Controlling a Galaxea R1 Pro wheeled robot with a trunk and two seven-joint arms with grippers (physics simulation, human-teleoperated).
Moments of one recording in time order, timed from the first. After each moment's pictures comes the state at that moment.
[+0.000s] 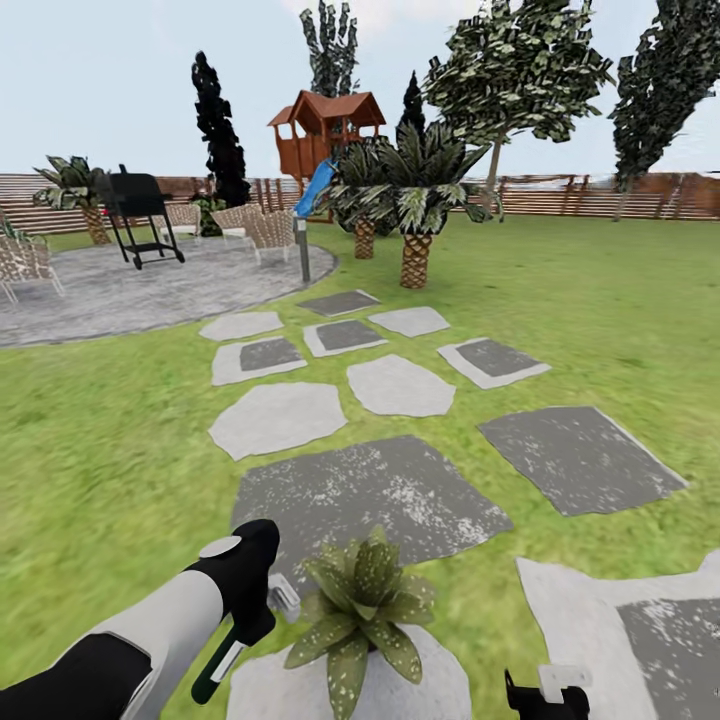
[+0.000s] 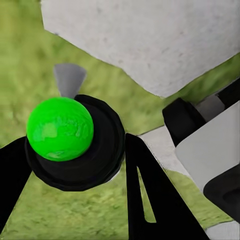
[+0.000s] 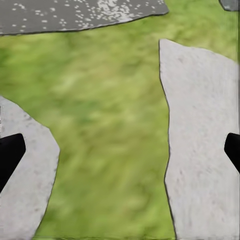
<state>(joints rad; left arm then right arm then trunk) -0.84 -0.07 -0.34 -0.35 -1.05 0.95 -1.06 -0.35 -0.05 -0.46 -0.24 0.47 -0.41 -0.06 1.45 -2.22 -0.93</state>
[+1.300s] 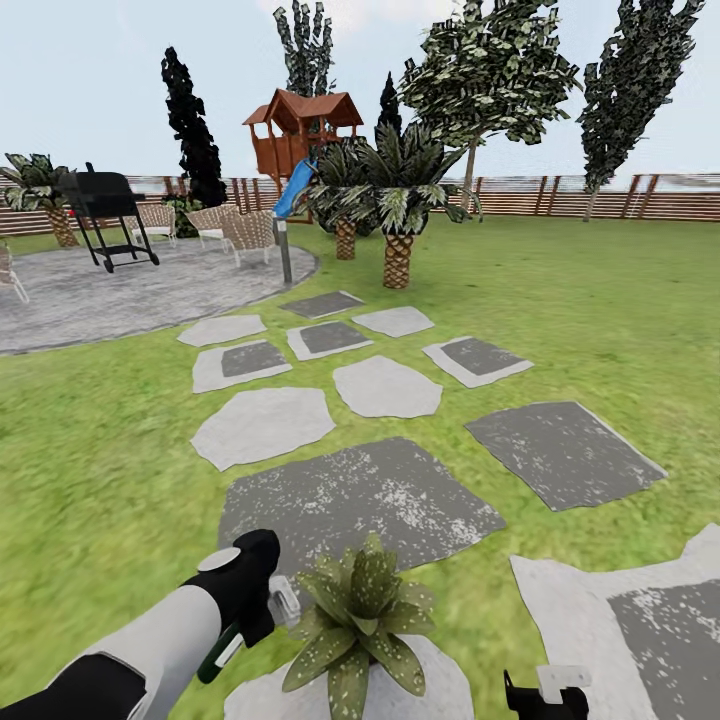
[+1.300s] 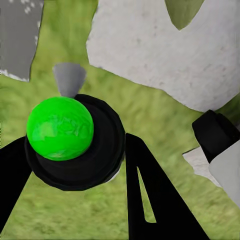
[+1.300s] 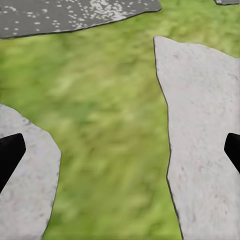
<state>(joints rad) -0.79 -0.07 -0.34 -0.39 -1.05 0.85 -0.94 -0.35 -0.05 -0.46 -0.23 0.47 -0.41 -0.06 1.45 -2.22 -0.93</state>
